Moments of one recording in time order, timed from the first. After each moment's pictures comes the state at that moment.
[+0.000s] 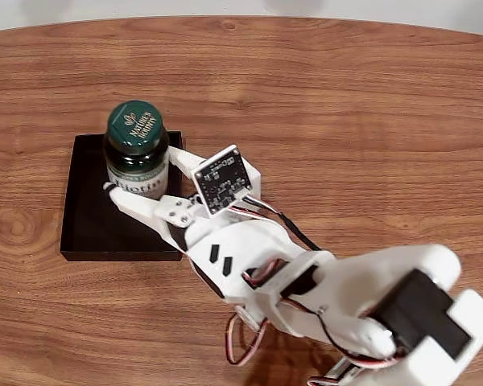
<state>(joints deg) -40.6 92.2 153.0 -60.6 177.6</state>
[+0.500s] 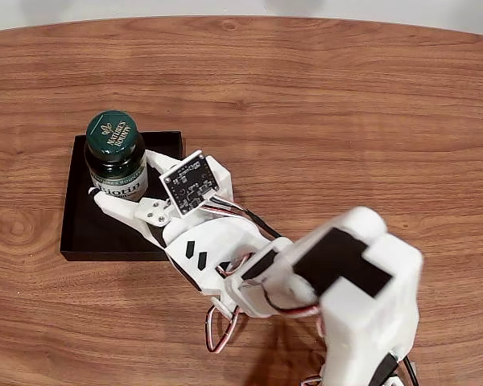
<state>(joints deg) -41.9 70.5 139.5 -69.0 178.9</state>
